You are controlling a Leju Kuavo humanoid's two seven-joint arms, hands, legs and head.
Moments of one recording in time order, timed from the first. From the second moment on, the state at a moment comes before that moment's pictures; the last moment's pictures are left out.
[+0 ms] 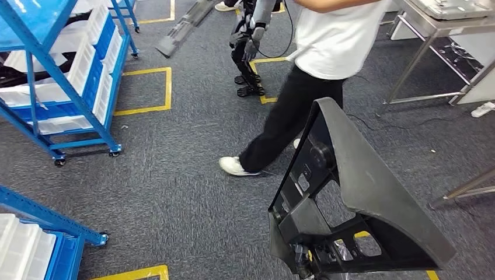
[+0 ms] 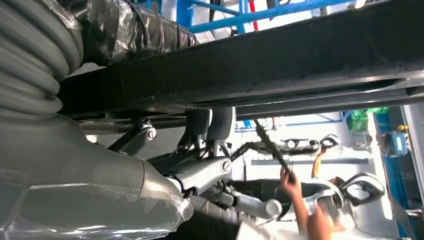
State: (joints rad) left arm -0.05 -0.17 1.06 -0.22 -1.18 0.03 -0.33; right arm 0.41 0.12 0.32 -1.88 0.04 -0.11 -0.65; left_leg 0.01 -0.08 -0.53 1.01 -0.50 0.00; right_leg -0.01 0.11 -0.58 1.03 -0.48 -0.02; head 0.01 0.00
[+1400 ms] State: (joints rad) left arm -0.05 -0.17 1.07 -0.22 -1.19 0.03 -0.33; right arm 0.41 0.12 0.32 -1.88 0.07 -0.13 -0.62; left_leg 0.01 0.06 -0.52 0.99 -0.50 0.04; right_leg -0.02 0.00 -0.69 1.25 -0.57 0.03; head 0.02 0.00
